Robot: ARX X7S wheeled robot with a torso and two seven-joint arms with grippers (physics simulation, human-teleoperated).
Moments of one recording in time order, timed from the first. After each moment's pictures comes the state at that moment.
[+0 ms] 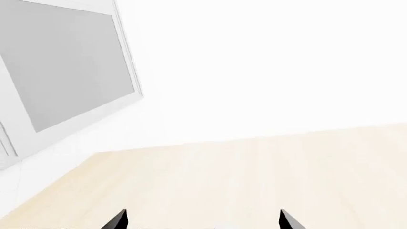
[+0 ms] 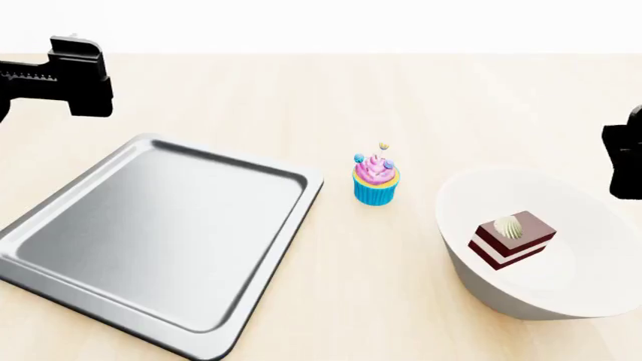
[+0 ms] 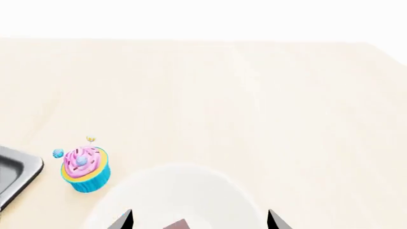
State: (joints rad) left arm -1.34 -0.80 0.19 0.38 -1.79 -1.37 -1.33; right arm 1.47 1.20 -0.44 -0.25 2.59 1.19 1.48
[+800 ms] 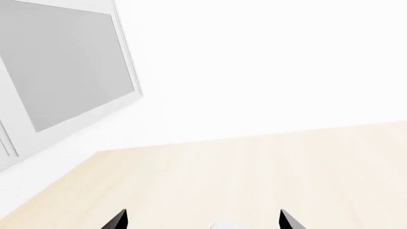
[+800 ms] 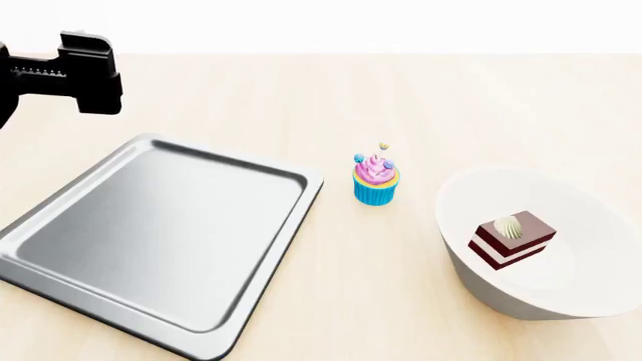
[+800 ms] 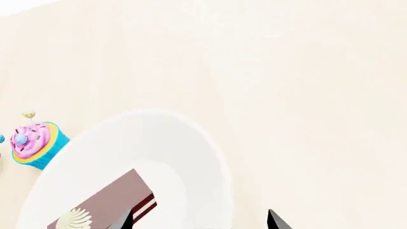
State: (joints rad) left arm -1.40 -0.81 0.29 0.37 -1.88 -1.31 -1.42; right arm 1.26 1.55 -0.57 -0.19 2.55 1.01 1.11
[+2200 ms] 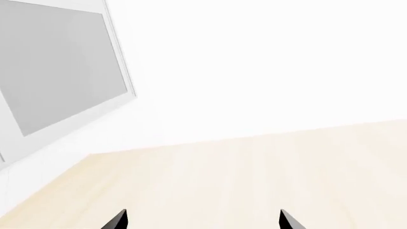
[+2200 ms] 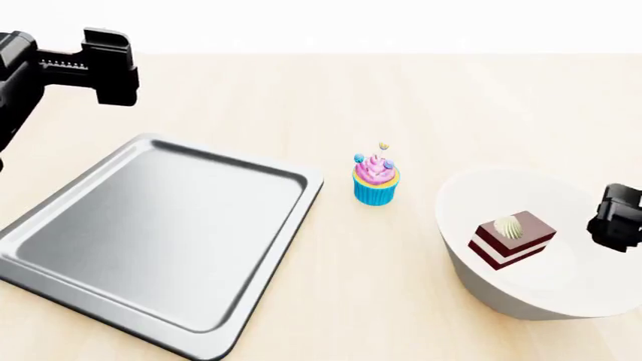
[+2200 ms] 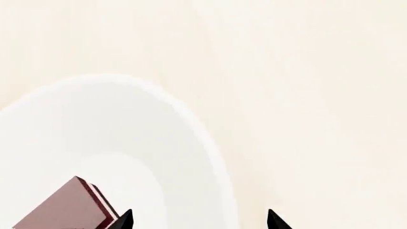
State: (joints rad) left arm -1.40 -0.79 0.36 0.33 -1.68 -1.27 -1.23; right arm 1.21 1.30 -0.68 0.13 2.41 1.09 1.11
